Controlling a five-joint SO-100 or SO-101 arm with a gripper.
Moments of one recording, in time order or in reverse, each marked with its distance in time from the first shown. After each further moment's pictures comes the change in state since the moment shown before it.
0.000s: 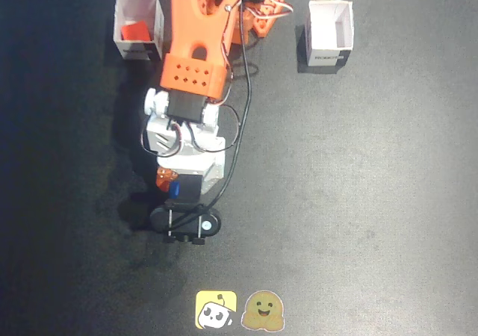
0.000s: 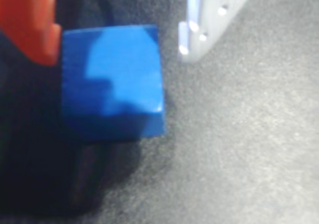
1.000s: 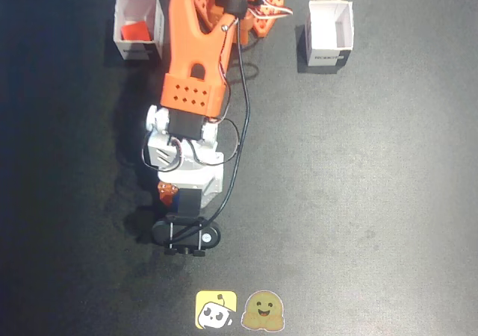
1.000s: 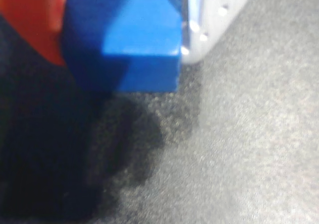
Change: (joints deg) arm -0.1 -7.6 -0.1 -9.1 -0.8
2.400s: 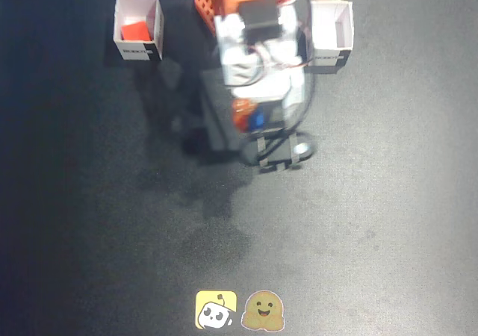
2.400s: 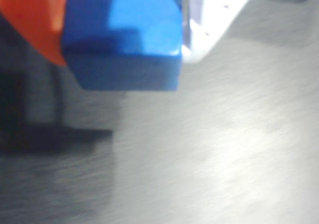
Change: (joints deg) arm -26.5 38.9 5.8 35.9 16.9
